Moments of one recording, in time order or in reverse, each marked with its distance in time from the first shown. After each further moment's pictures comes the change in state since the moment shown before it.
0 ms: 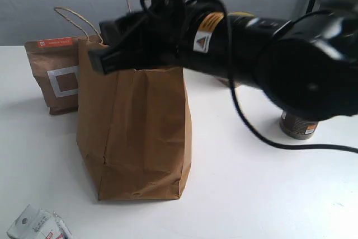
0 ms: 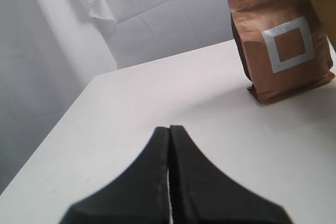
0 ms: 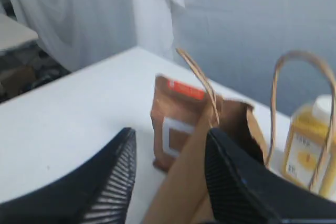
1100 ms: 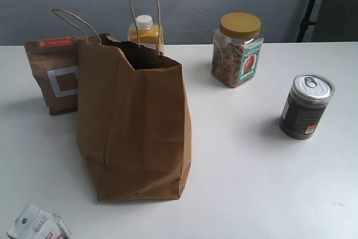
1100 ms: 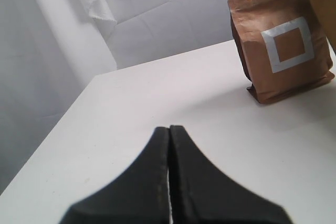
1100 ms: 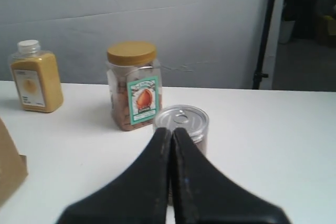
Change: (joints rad) left arm 0.000 0.000 0.000 0.000 0.000 0.000; right arm -0.739 -1.187 0.943 -0.036 0.158 -0.034
